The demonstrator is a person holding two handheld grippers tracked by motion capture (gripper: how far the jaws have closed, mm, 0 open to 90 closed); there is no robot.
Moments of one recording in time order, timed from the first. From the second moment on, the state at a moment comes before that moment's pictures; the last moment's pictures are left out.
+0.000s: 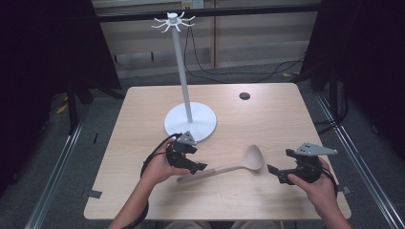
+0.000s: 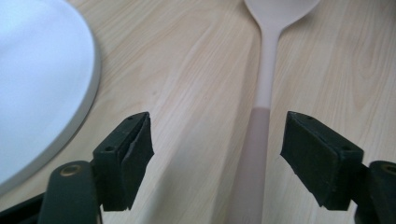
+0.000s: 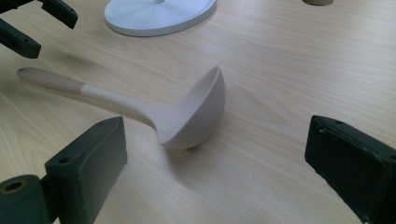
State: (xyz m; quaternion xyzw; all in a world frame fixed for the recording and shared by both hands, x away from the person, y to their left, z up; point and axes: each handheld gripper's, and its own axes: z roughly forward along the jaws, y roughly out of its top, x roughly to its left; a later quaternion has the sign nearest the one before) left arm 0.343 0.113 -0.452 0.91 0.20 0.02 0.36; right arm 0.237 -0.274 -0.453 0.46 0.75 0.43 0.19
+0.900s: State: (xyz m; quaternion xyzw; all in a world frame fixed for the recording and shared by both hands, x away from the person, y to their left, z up) left arm 0.319 0.191 -0.464 0.88 0.29 0.06 0.37; right arm 0.284 -0.193 -0.436 0.36 0.82 0.41 0.14
